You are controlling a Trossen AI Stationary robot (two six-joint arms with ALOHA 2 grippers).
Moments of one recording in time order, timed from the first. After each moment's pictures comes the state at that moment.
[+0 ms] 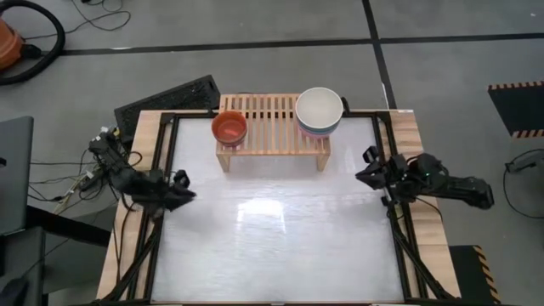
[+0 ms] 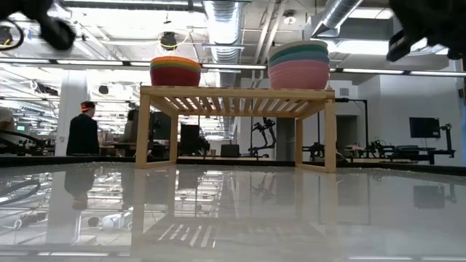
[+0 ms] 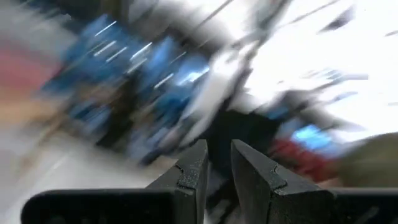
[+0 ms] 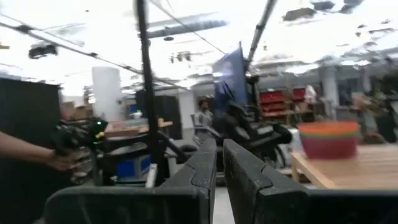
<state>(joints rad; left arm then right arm) -0.77 0.06 0.03 0.47 -0.63 -0.27 -0.14 0.00 0.08 0.31 -0.28 0.22</state>
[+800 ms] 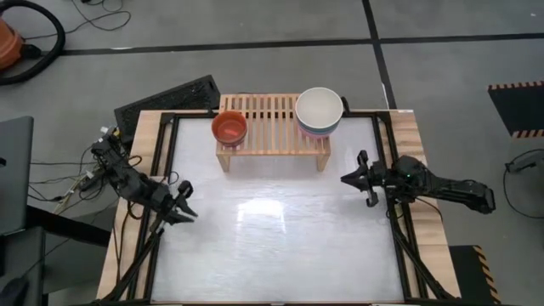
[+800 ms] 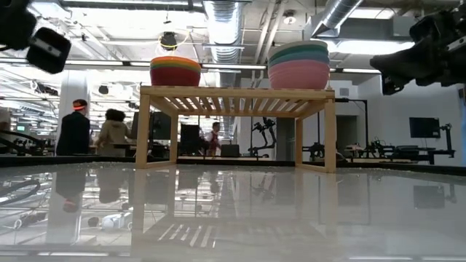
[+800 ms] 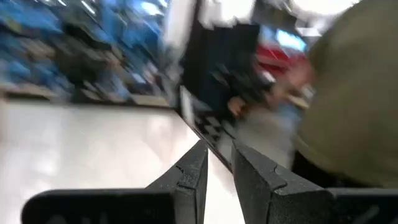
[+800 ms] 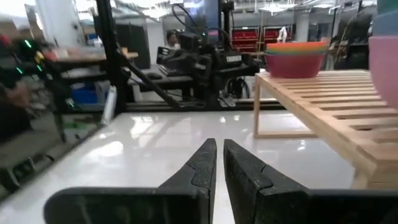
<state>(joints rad) -0.76 0.01 0.01 0.14 -0.37 -0.18 -0.21 0.02 0.01 0.07 -0.26 0.07</state>
